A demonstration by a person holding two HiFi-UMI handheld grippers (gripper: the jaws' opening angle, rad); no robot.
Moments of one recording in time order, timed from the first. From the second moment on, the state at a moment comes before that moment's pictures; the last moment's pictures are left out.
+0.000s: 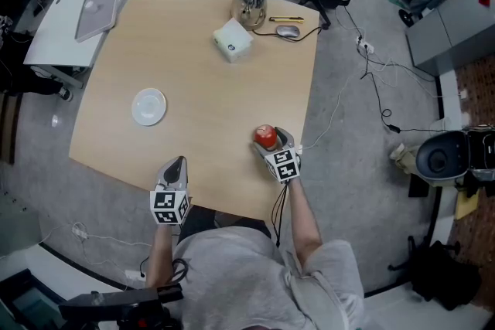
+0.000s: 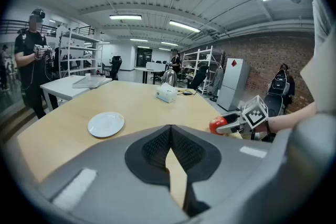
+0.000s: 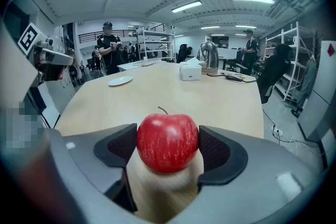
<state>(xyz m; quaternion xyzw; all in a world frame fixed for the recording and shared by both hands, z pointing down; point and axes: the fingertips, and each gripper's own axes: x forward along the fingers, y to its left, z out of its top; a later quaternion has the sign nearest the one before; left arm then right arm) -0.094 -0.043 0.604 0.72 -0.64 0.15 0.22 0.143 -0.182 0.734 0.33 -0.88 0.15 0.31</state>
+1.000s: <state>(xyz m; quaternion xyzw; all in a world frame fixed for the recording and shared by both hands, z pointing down) -0.086 -0.038 0.601 0.72 -0.64 0.15 0.21 0.169 -0.158 0.751 0.35 -0.87 0.16 0.32</state>
